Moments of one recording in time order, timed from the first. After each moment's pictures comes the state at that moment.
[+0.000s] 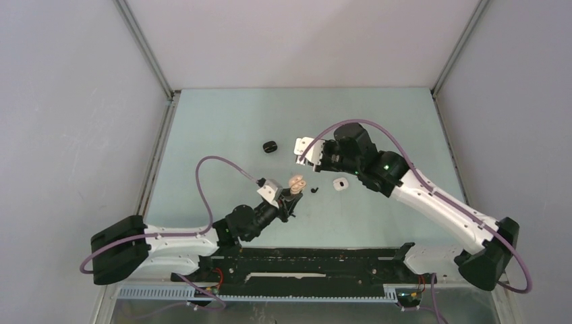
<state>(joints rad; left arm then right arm) -1.16 1.07 0.24 0.86 -0.38 -0.16 0.81 1.22 1.20 -0.51 -0.06 -0.75</state>
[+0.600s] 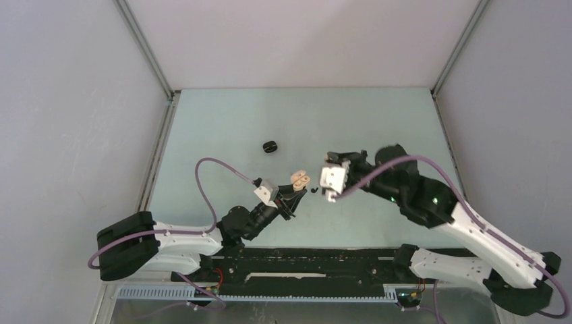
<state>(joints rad) -1.16 1.17 0.26 1.10 -0.33 -0.12 0.90 0.98 1.19 -0.53 -0.04 -0.91</state>
